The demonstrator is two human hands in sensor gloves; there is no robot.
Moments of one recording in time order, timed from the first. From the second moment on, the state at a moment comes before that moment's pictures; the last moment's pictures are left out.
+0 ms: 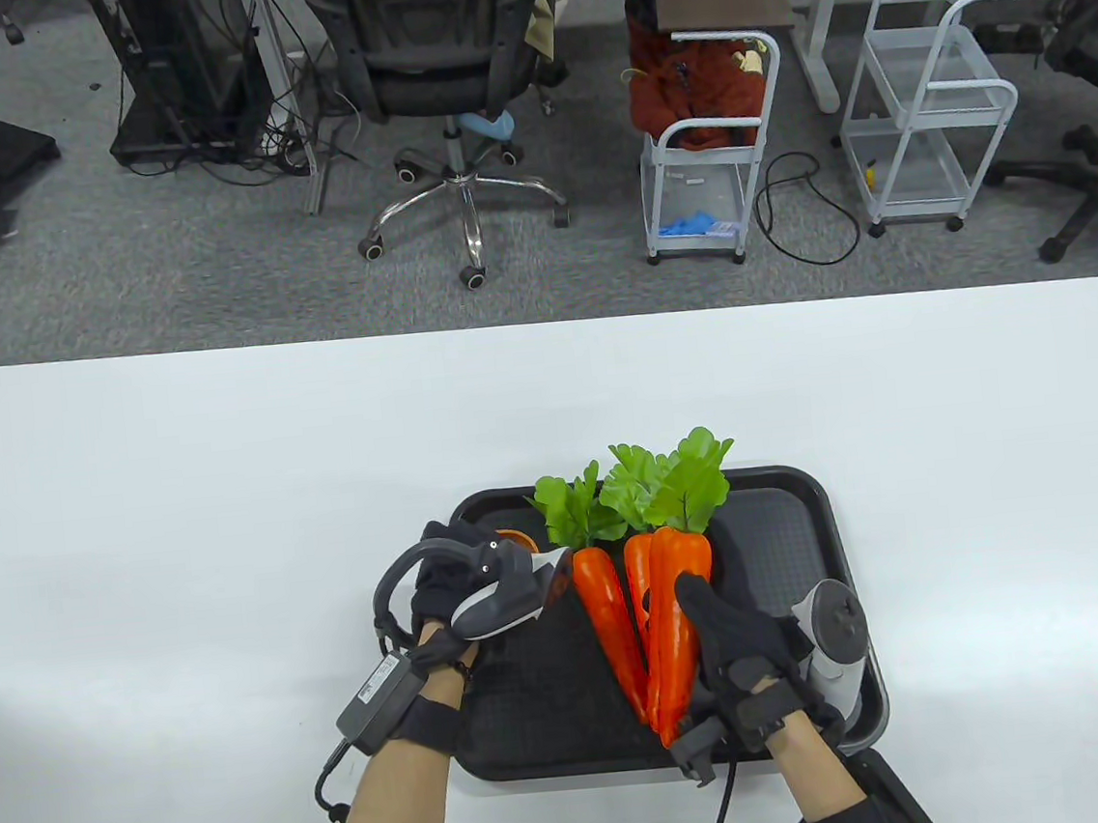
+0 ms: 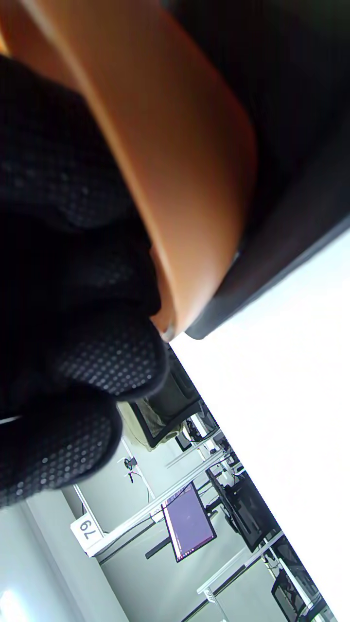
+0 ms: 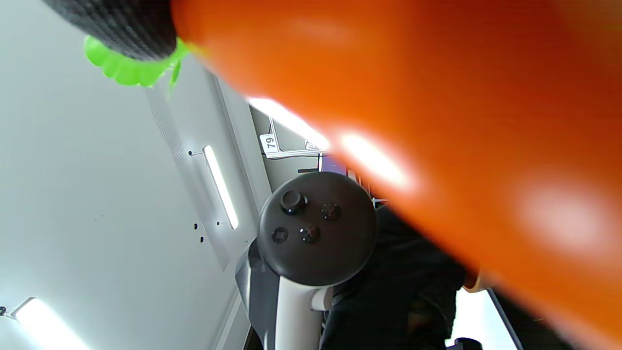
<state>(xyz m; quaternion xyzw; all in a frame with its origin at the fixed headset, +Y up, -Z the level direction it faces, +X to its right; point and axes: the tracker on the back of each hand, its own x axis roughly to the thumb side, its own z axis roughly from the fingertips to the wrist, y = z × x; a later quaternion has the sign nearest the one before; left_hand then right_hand) -0.092 -0.731 -0.369 0.04 -0.15 -0.26 0.95 0.148 -0.759 -0.288 0.09 0.02 0.64 0.76</state>
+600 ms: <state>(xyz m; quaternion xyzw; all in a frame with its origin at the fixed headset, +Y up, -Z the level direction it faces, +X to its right) -0.106 -0.697 -0.336 0.08 -0.12 -0.12 0.98 0.181 -0.747 -0.297 0.02 -0.02 0.80 0.59</state>
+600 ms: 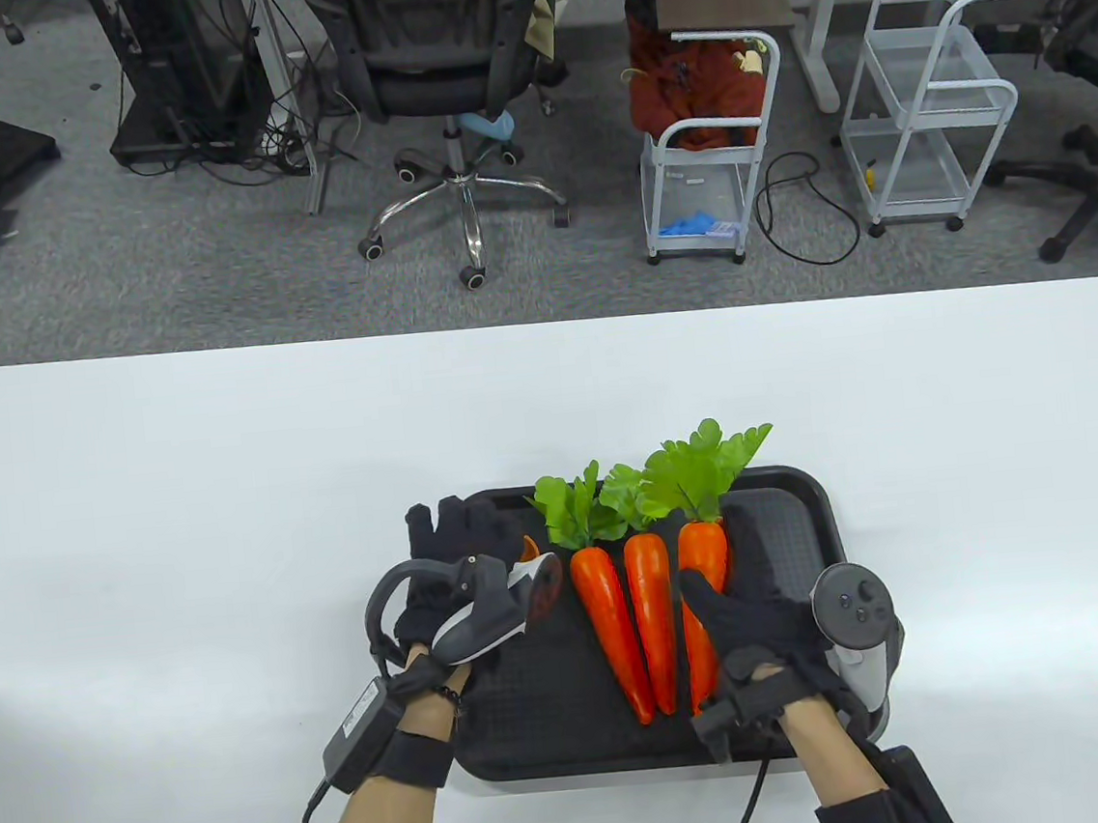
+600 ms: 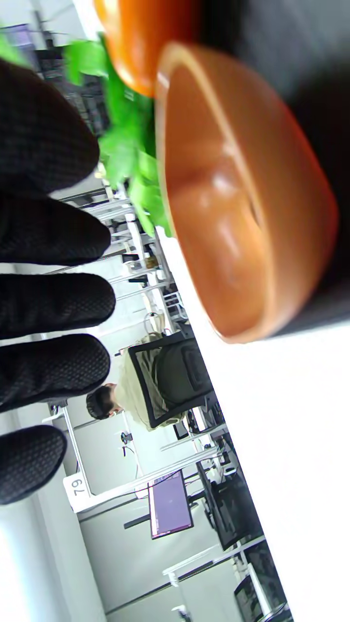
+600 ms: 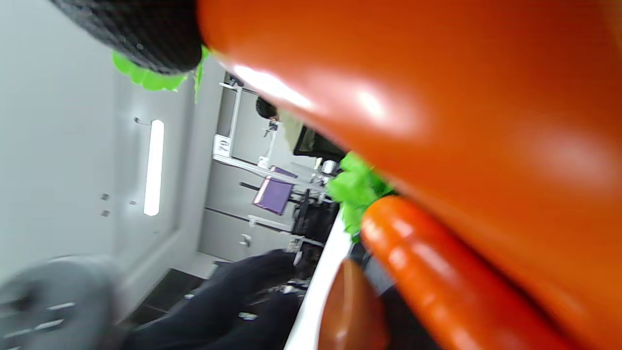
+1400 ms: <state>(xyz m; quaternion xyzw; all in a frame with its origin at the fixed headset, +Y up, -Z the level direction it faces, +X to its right) -0.100 -0.710 -0.263 0.11 -0.17 0.05 0.98 0.185 -0.744 -0.337 -0.14 0.08 0.97 0.18</state>
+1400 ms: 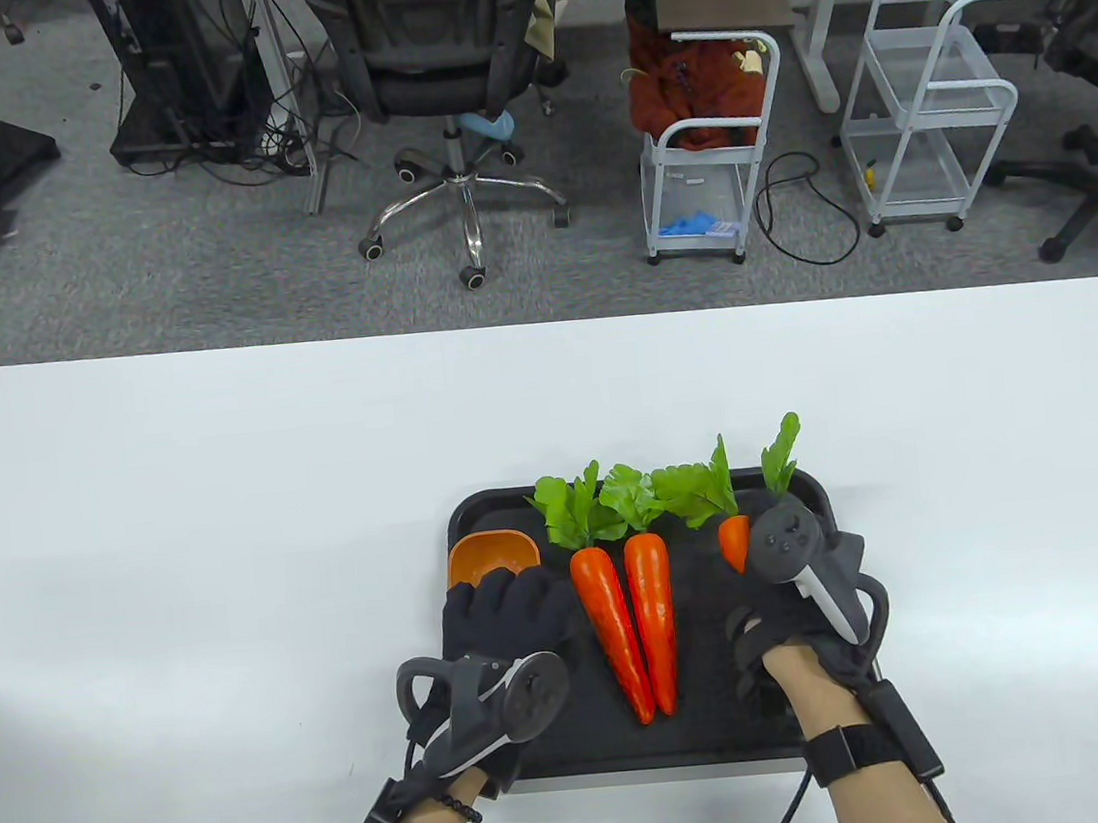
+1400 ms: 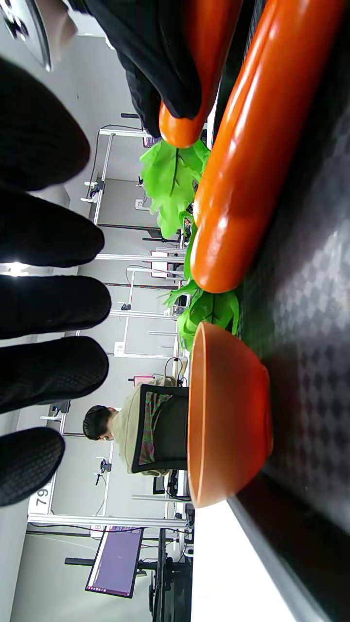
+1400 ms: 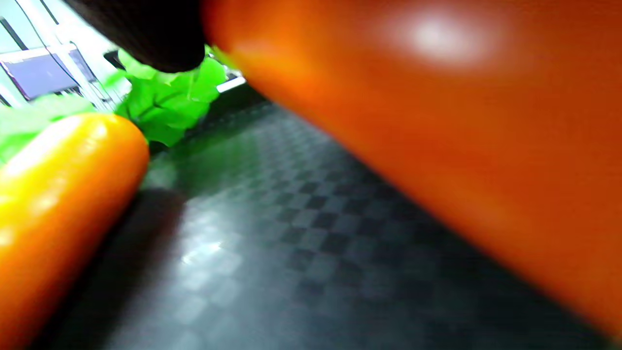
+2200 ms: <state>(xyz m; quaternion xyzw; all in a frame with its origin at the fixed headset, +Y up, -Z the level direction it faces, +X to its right) -0.091 -0.721 -0.262 0.06 -0.17 0.07 0.98 0.175 -0.745 -0.324 -0.10 0.07 0.99 0.10</state>
